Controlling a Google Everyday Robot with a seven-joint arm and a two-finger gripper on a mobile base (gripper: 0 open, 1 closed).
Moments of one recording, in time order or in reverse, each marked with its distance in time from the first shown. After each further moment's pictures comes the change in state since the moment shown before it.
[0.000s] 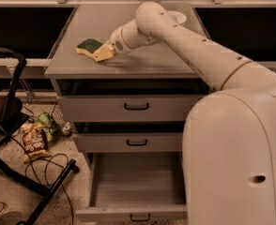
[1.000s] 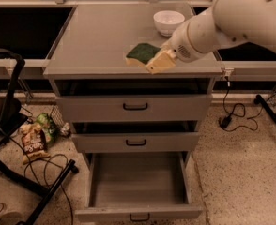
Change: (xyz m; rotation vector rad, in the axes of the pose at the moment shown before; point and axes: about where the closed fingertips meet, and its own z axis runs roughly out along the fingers) arm 0.066 0.049 -0.255 0.238 0.184 -0.089
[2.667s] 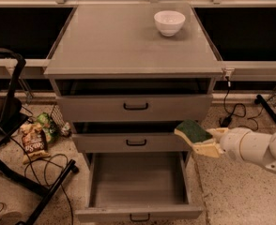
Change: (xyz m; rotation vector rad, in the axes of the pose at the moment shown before) arm 0.307 0.058 0.016 0.067 -0.024 0.280
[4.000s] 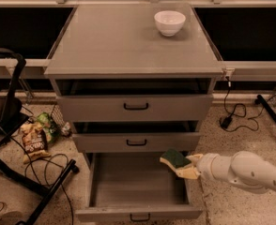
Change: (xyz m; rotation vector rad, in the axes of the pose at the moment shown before) arm 0.123 0.039 0.136 -0.163 0.074 0.039
